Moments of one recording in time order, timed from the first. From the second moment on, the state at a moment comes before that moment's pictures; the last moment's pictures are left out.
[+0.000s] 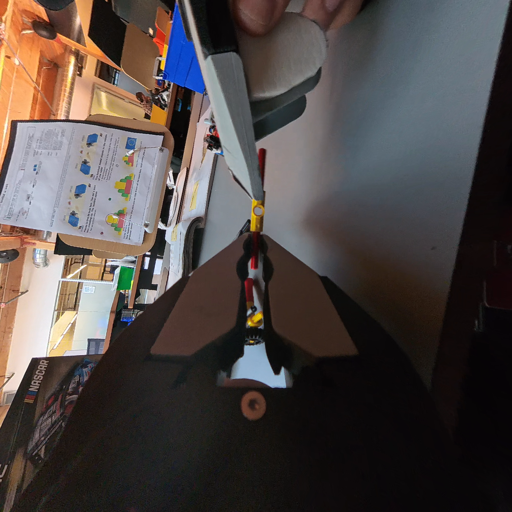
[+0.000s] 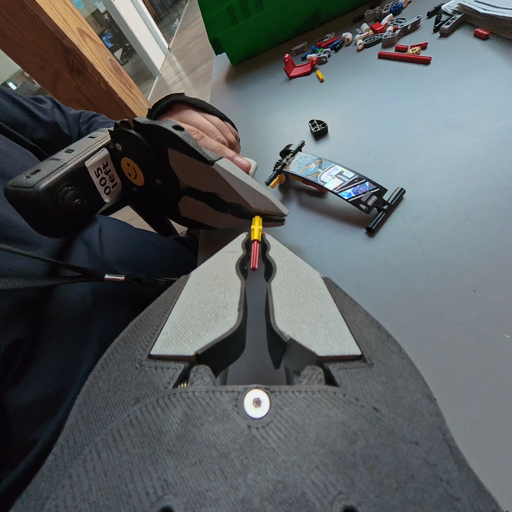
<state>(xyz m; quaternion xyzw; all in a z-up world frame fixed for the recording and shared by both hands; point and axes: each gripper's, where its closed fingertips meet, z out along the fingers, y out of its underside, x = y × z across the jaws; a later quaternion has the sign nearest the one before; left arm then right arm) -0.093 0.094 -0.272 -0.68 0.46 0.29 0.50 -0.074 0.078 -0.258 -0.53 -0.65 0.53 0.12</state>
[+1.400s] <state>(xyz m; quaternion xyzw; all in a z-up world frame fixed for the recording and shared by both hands) -0.107 0.091 -0.270 -0.70 0.44 0.27 0.49 -0.077 0.082 -0.250 -0.48 -0.69 0.47 0.27</state>
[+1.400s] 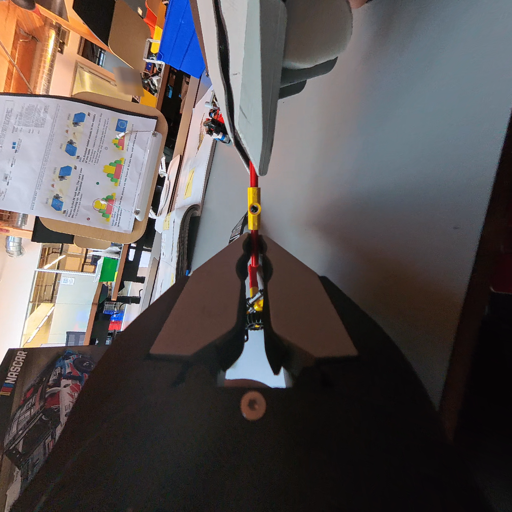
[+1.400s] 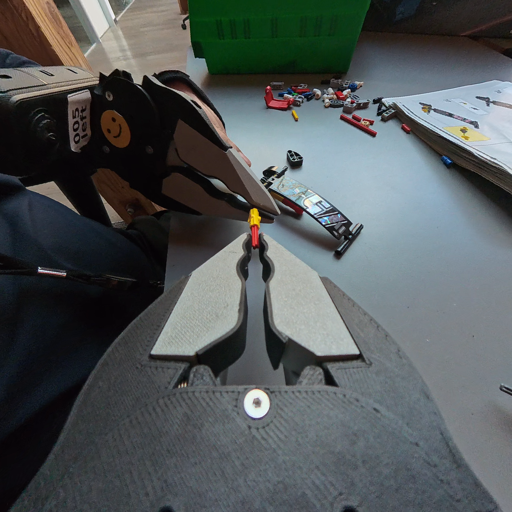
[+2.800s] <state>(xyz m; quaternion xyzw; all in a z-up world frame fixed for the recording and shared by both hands) -0.085 0.043 -0.271 -0.84 0.34 -0.18 0.38 -0.071 0.039 -0.249 -0.41 -0.73 0.49 0.23</state>
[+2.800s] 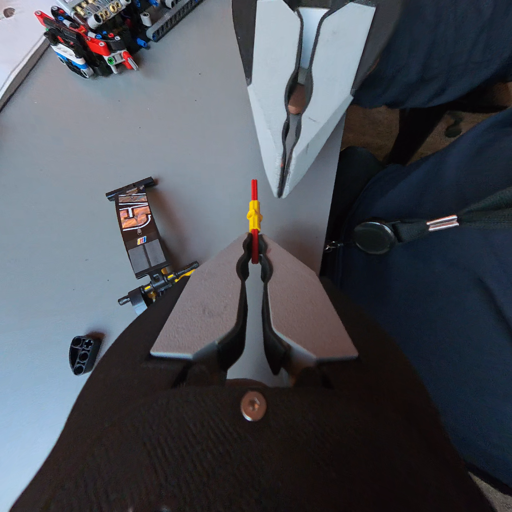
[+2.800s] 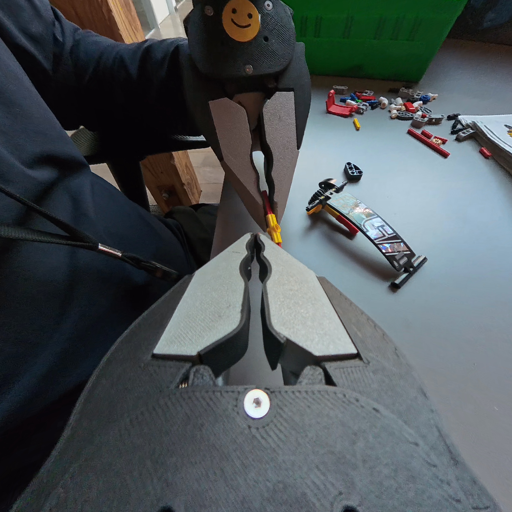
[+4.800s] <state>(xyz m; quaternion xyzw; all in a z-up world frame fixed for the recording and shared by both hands) -0.091 0.018 -0.280 -0.84 0.36 -0.19 0.36 -0.056 0.055 -0.273 -0.58 -0.68 0.42 0.17</state>
